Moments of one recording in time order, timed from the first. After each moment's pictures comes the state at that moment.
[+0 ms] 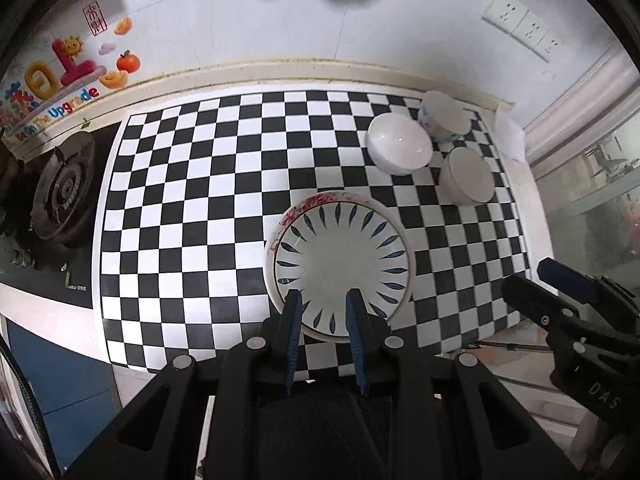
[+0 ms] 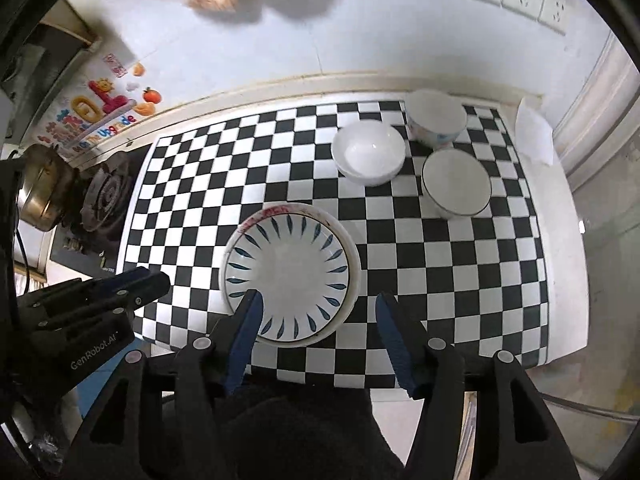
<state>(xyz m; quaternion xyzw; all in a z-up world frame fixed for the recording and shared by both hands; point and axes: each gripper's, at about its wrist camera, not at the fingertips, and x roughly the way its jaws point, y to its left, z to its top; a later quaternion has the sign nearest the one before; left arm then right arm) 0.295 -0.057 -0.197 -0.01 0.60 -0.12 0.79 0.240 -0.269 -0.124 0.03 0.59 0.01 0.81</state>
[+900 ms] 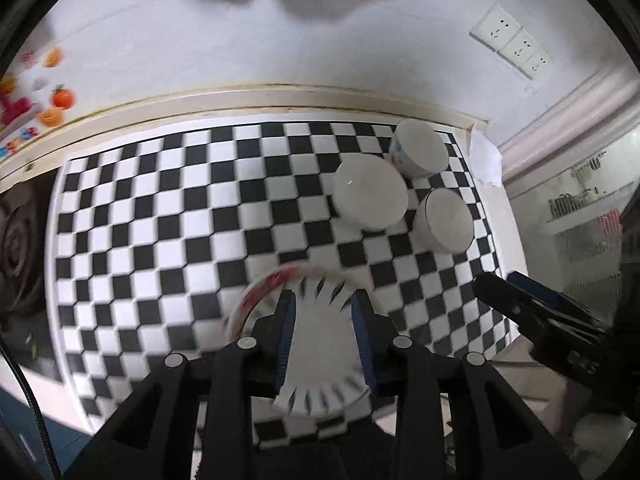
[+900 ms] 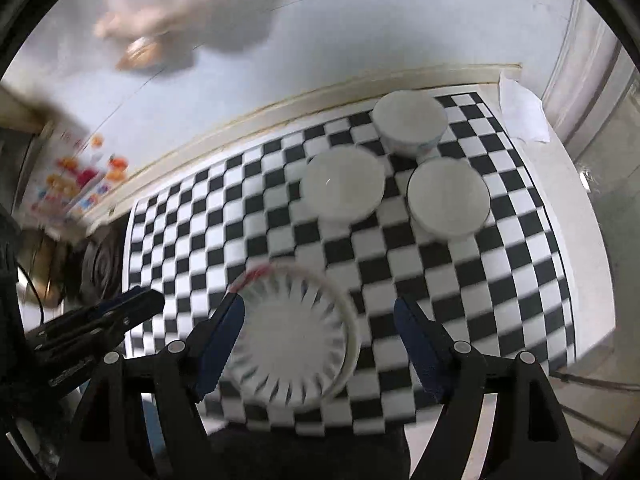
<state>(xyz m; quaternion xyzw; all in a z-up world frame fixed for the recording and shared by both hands) 0.409 -0.087 -0.227 -0.04 0.60 -0.20 0.78 0.334 -0.335 -0.170 0.14 0.57 -0.05 0.81</state>
